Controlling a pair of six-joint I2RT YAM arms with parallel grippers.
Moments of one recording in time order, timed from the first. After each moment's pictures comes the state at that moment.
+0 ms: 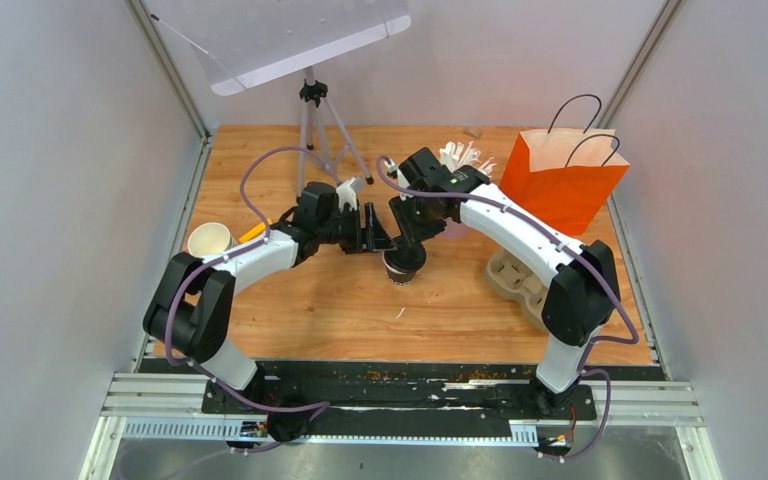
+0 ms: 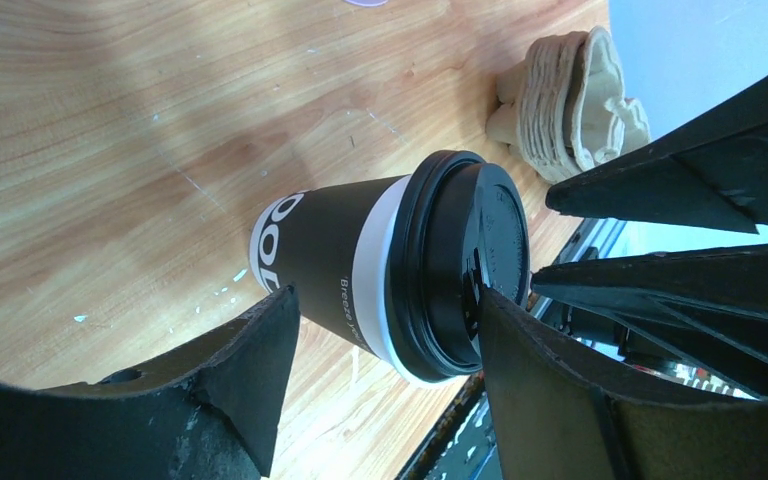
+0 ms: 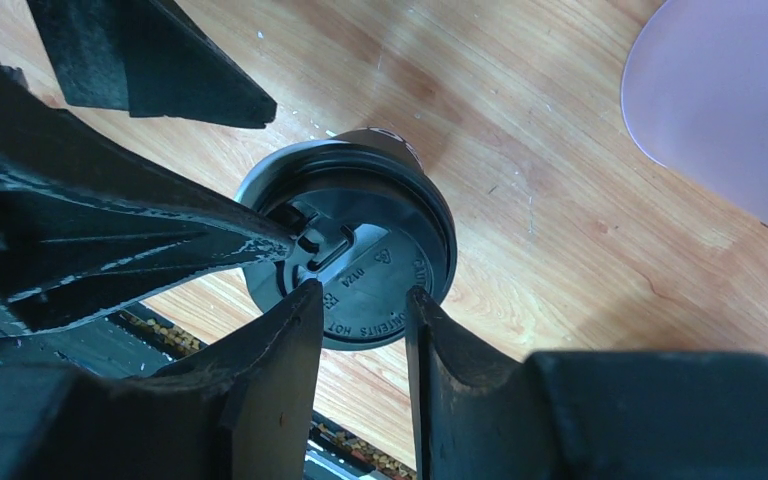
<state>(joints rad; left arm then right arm) -0.47 1.56 0.90 0.04 0.58 -0.61 0.69 1.78 1.63 -0.93 -0.08 0.18</state>
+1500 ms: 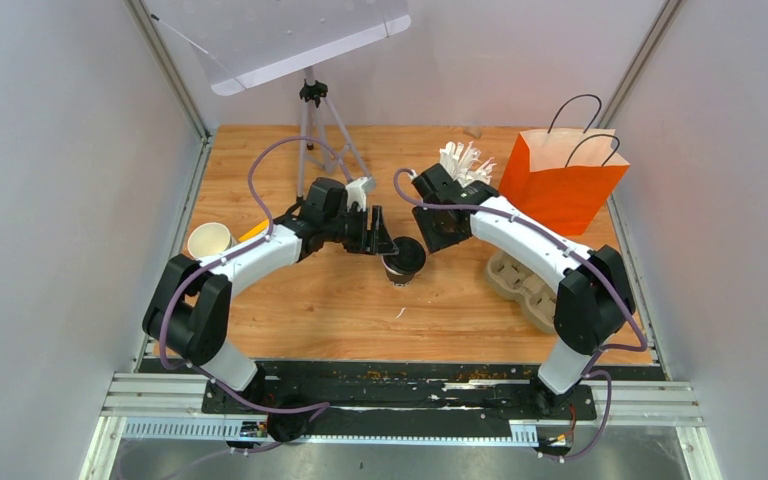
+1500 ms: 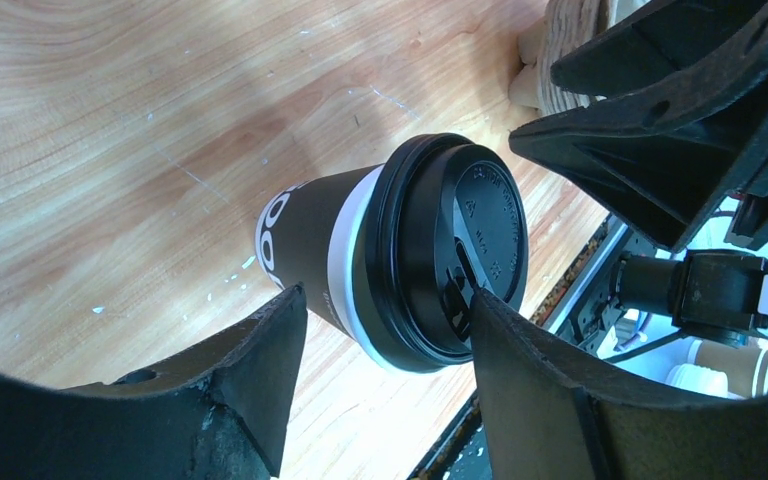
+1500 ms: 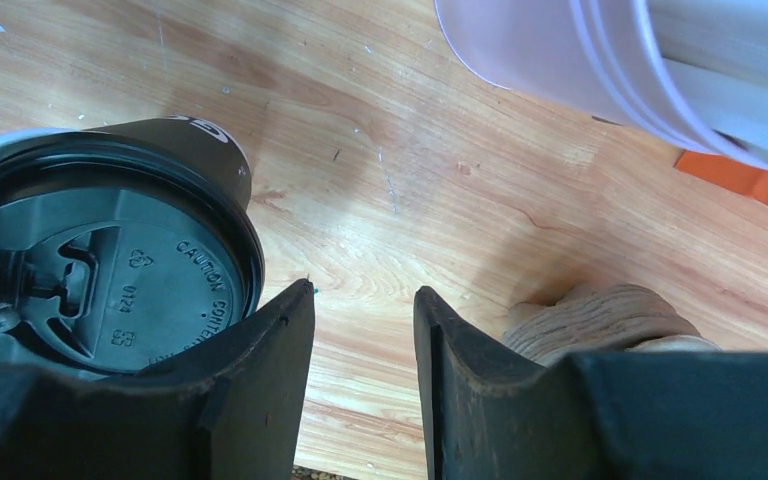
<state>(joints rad) -0.52 1.56 0.99 -0.13 0.54 -0.45 0.66 1.70 1.44 -0.86 0.17 0.20</state>
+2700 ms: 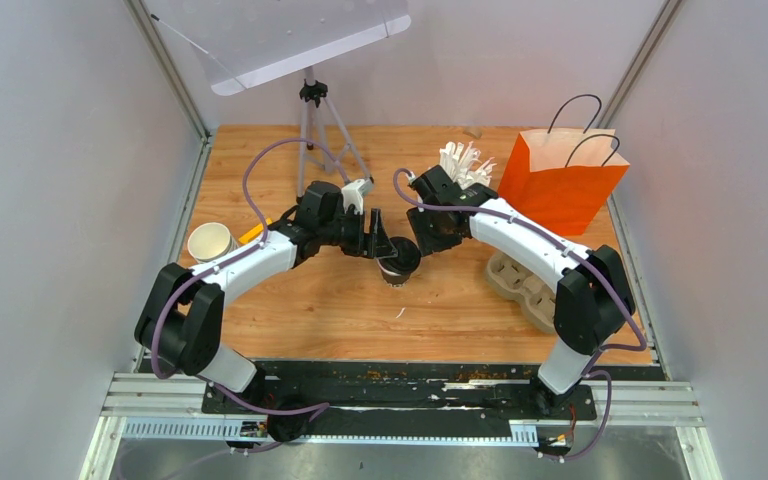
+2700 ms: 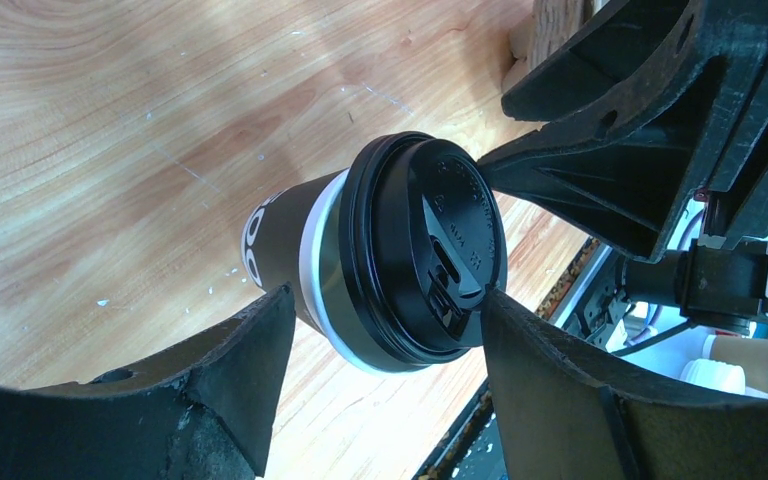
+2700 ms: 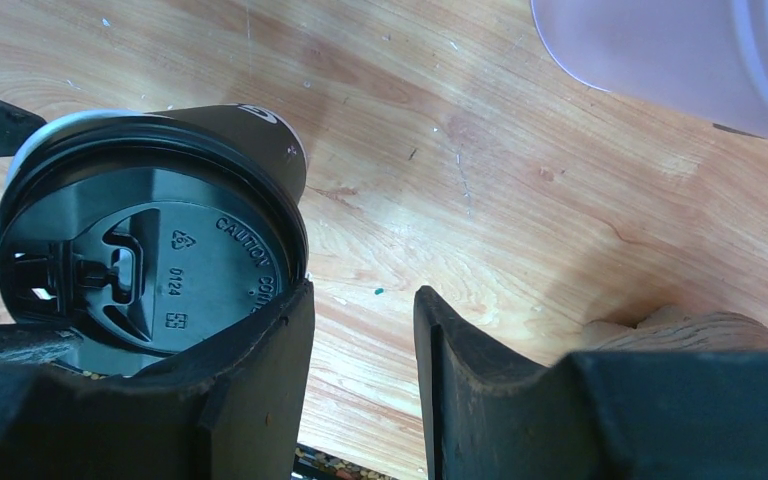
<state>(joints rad) -0.52 1.50 0.94 -0.10 0.54 -0.43 0.66 1.70 1.41 -0.81 0.04 0.25</state>
